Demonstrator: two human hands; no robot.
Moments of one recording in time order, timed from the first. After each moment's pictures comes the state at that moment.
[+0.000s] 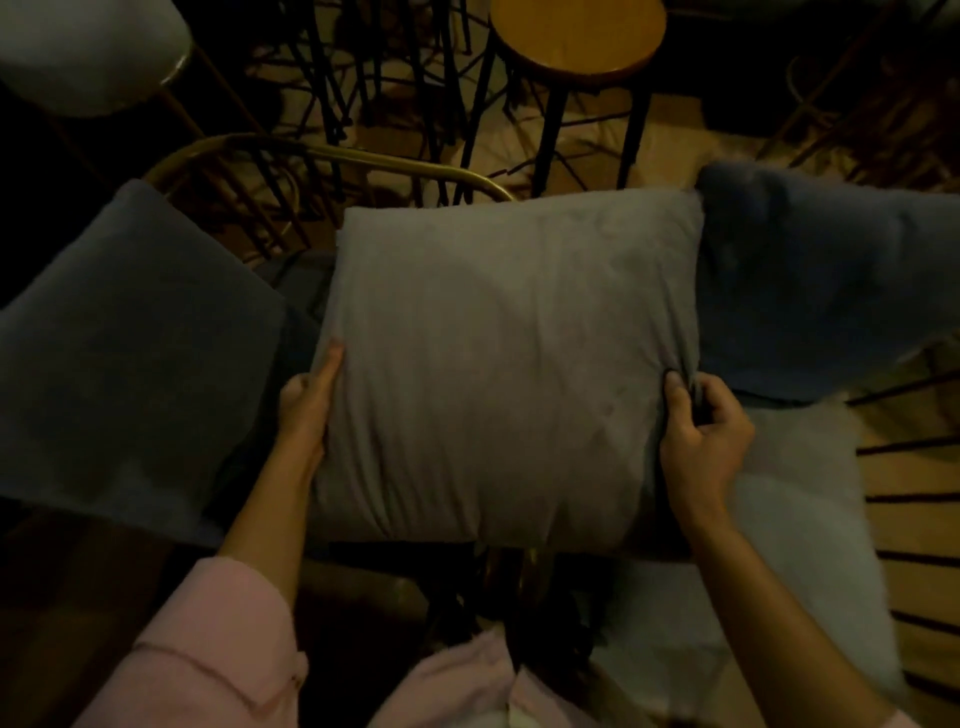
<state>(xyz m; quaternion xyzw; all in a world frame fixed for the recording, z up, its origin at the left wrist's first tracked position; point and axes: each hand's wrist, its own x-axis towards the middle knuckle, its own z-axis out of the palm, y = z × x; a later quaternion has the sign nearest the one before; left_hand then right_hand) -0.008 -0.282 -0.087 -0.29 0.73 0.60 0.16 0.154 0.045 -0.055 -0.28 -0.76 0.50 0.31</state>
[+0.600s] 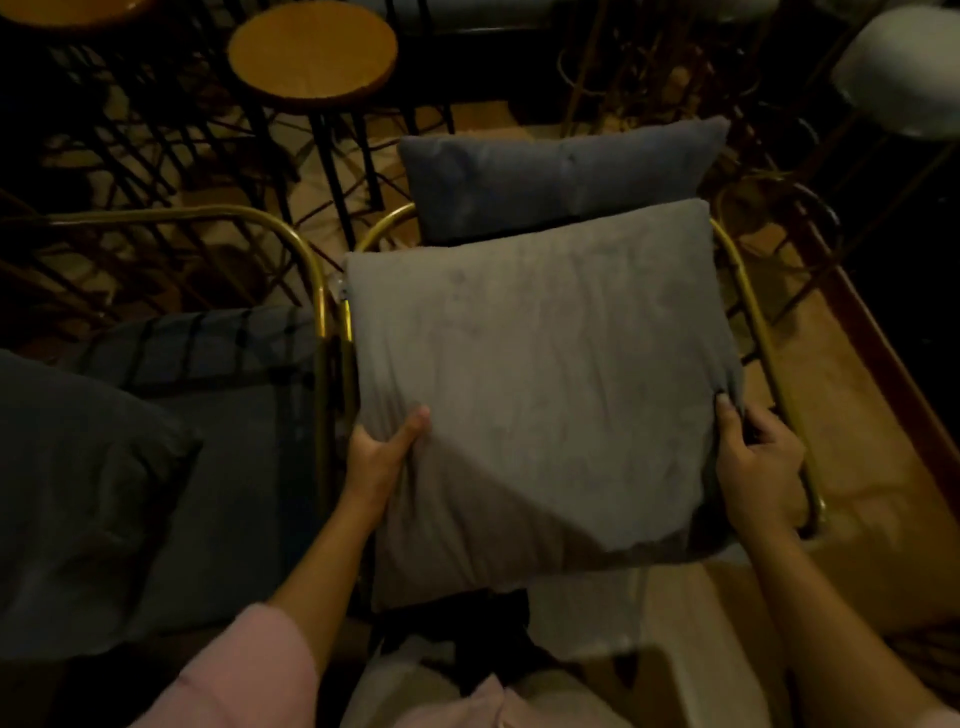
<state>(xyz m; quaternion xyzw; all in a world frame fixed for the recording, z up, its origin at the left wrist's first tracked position) 0.184 -0.027 -0.078 -0.07 0.74 0.61 0.26 0.403 0.252 -0.057 -0.43 -0.76 0.37 0.33</state>
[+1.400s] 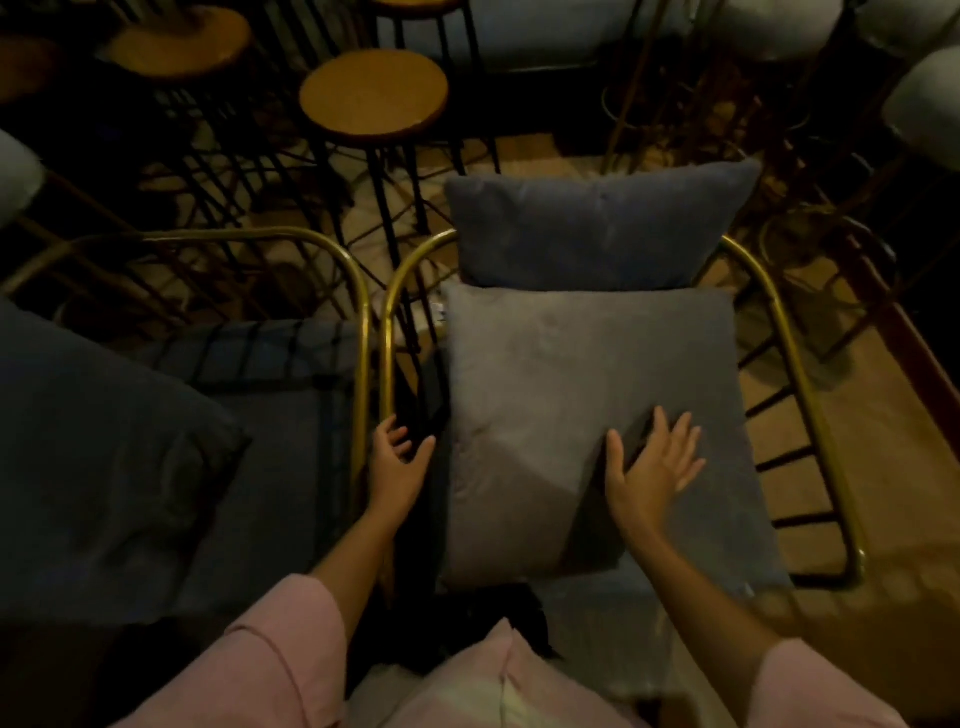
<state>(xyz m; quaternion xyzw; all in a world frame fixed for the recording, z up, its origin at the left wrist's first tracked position) 0.175 -0.046 -0.113 -0.09 0.81 0.55 0.20 0.329 0.179 -0.116 -0.47 -0.82 0.29 0.17</state>
